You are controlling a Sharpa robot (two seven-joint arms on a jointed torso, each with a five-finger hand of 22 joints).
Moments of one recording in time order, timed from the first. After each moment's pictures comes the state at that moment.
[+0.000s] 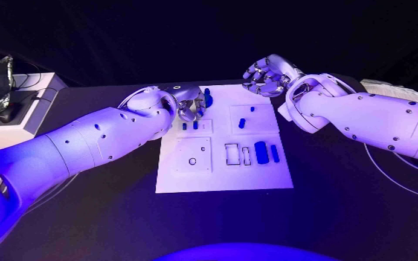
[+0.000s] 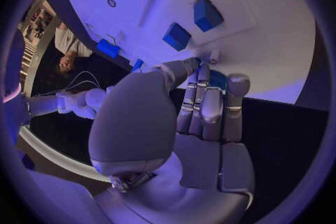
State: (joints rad) left arm 1.17 -0.51 0.06 1.15 -1.57 -0.15 -0.04; left_hand 1.45 -0.23 0.72 0.04 0.07 0.98 0.15 0.37 0.26 1.08 0.08 0.43 0.08 1.33 0.01 1.45 0.96 0.15 1.11 0.12 1.23 0.97; right arm 1.34 -0.78 -0.12 1.43 -1.09 -0.56 -0.07; right_hand 1.36 -0.27 0.46 0.28 0.28 0.93 0.14 0.27 0.38 1.13 0.06 0.42 0.50 1.47 -0.02 1.48 1.31 0.05 1.47 0.09 1.34 1.31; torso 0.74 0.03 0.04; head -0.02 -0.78
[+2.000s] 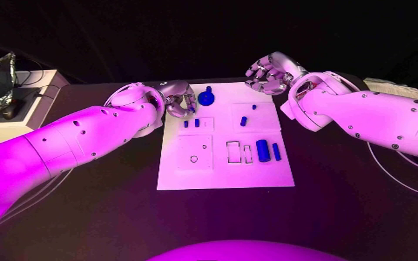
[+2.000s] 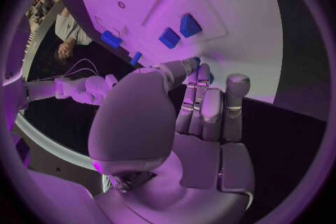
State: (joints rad) left arm 1.16 -0.59 0.10 1.20 -1.49 -0.13 -0.04; left_hand 1.43 -0.23 0.72 0.04 0.07 0.99 0.14 0.35 0.26 1.10 0.08 0.39 0.08 1.33 0.01 1.45 0.95 0.15 1.11 0.12 1.23 0.97; right arm 1.34 -0.79 -0.12 1.43 -1.09 -0.56 -0.07; right_hand 1.36 -0.27 0.46 0.28 0.28 0.93 0.14 0.27 0.38 1.13 0.06 0.41 0.50 1.47 -0.02 1.48 1.31 0.05 1.47 0.09 1.34 1.31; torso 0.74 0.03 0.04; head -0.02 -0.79
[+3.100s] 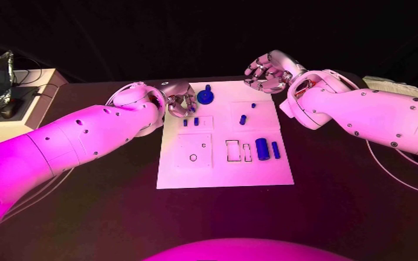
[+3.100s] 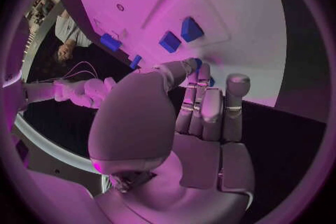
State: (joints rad) left arm 1.16 -0.57 0.08 1.19 -1.49 -0.12 -0.05; left_hand 1.43 -0.23 0.72 0.03 0.07 0.99 0.15 0.35 0.27 1.11 0.08 0.38 0.08 1.33 0.01 1.45 0.95 0.15 1.11 0.12 1.23 0.97; right arm 1.34 -0.79 -0.12 1.43 -1.09 -0.55 -0.07; right_hand 1.36 -0.27 0.46 0.27 0.28 0.93 0.14 0.27 0.39 1.13 0.06 0.39 0.48 1.47 -0.02 1.48 1.31 0.05 1.47 0.09 1.34 1.31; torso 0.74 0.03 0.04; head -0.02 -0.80
